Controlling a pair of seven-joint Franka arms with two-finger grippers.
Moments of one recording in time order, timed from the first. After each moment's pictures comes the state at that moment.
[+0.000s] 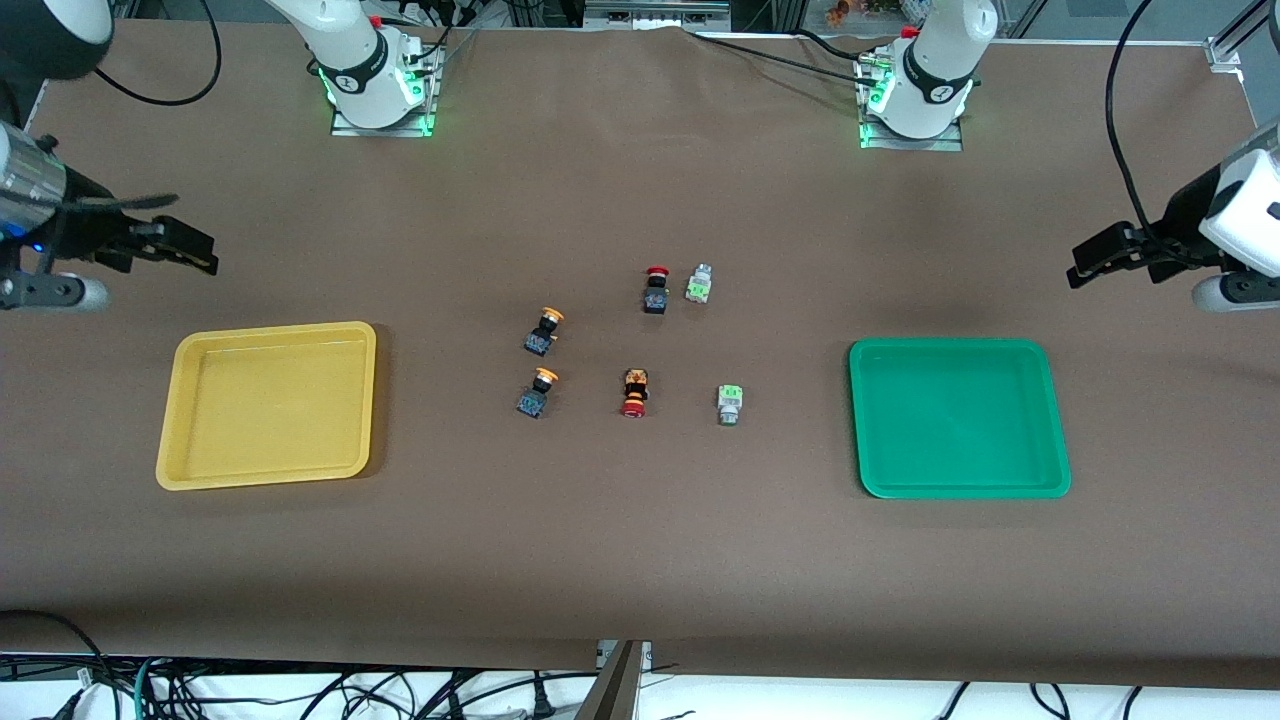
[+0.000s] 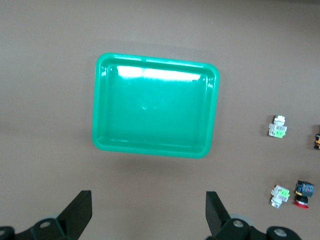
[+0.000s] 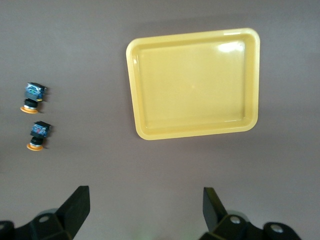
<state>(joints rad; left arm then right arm) 0.05 0.06 -0.04 -1.59 -0.05 1.63 -0.11 0.05 0.16 0.00 -1.51 -0.01 1.53 0.07</state>
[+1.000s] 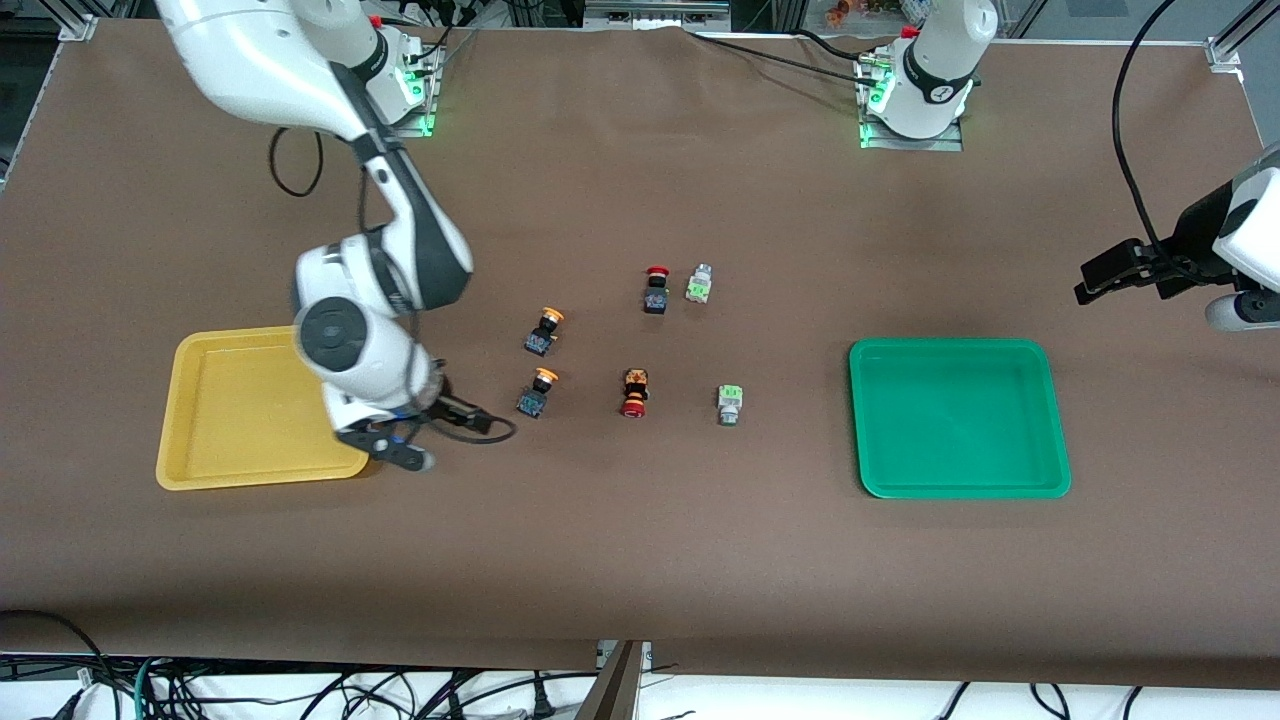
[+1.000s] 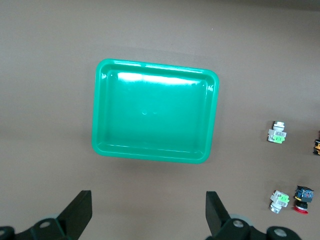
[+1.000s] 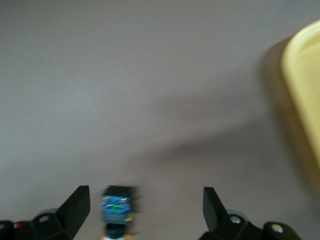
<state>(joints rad) 0.05 0.09 -0.04 -1.56 -0.05 1.63 -0.11 0.41 0.66 0.02 -1.52 0.01 2.22 0.81</state>
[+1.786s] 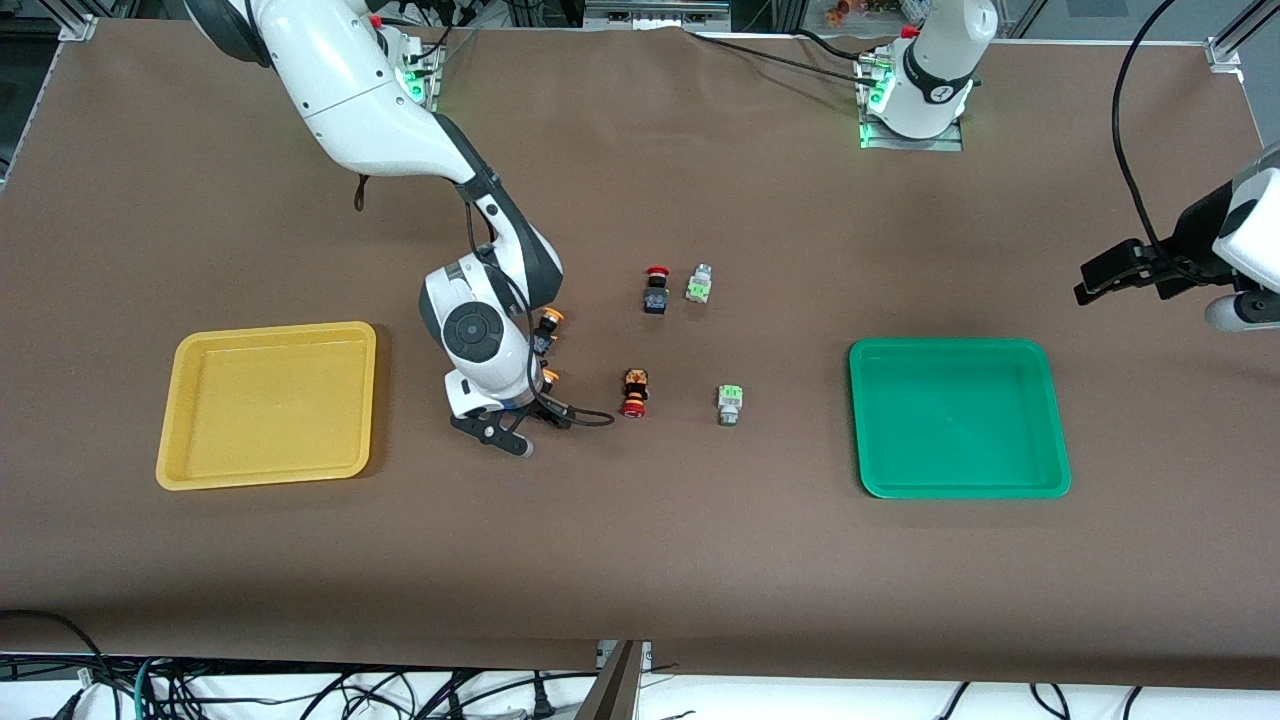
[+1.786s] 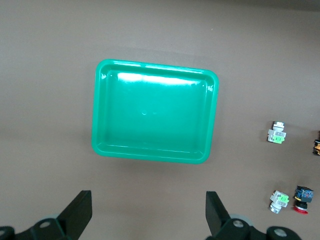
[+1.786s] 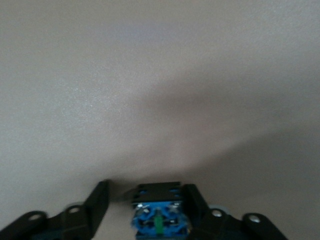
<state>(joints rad) 0.05 0.09 -0.04 -1.56 -0.05 1.63 -0.11 0.50 0.83 0.01 -1.52 0.01 2.43 0.92</state>
